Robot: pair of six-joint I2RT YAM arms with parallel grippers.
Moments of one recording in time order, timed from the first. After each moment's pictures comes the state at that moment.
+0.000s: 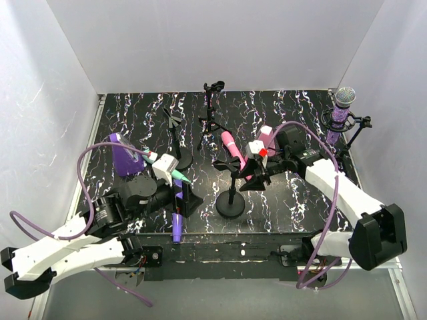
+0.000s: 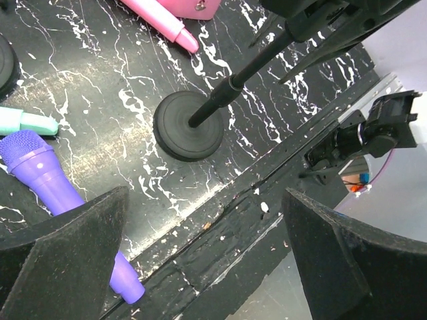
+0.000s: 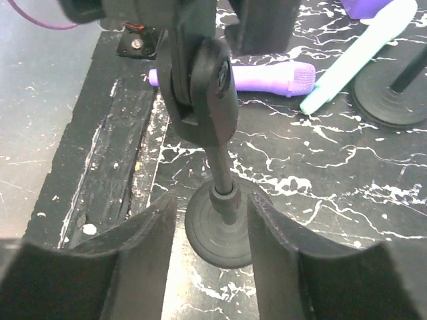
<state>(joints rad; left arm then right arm) -1.07 0.66 0.85 -0.63 -0.21 -0.55 0.46 1.27 0.95 -0.60 -1.21 -0.82</state>
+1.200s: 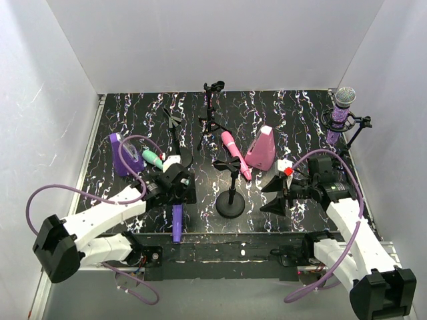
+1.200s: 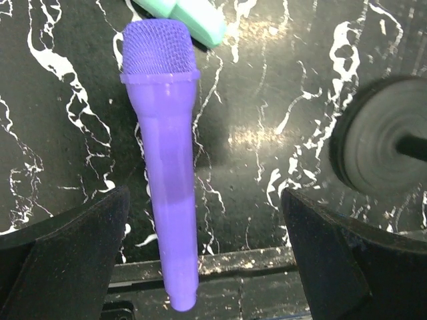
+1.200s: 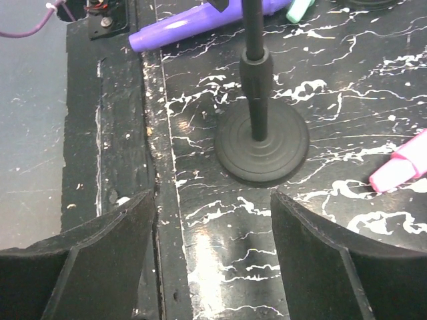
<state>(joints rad) -0.85 1.09 0.75 -0.71 -0.31 -0.77 0.20 0.83 0.62 -0.73 -1.16 -0.70</state>
